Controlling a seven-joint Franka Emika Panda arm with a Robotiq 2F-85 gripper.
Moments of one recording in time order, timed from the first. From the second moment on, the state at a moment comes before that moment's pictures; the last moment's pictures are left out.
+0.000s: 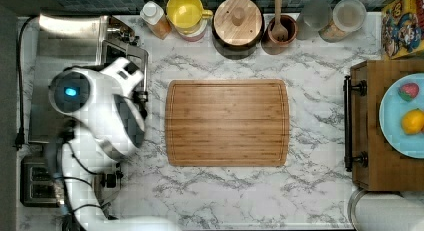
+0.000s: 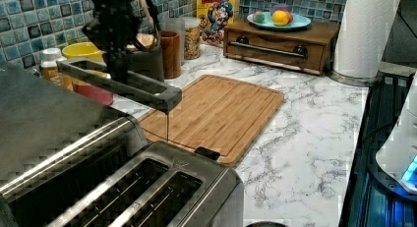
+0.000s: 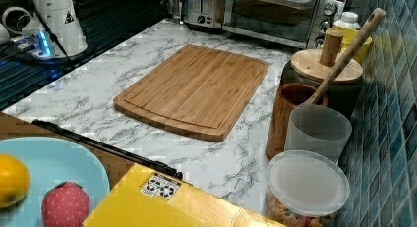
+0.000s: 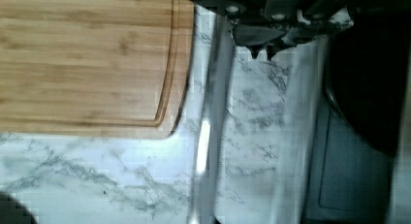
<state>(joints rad) 0.16 0.28 0.33 -1.82 -0.13 0.55 -0.28</state>
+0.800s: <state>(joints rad) 0.27 0.42 0.31 -1.51 -0.15 0.49 -0.18</state>
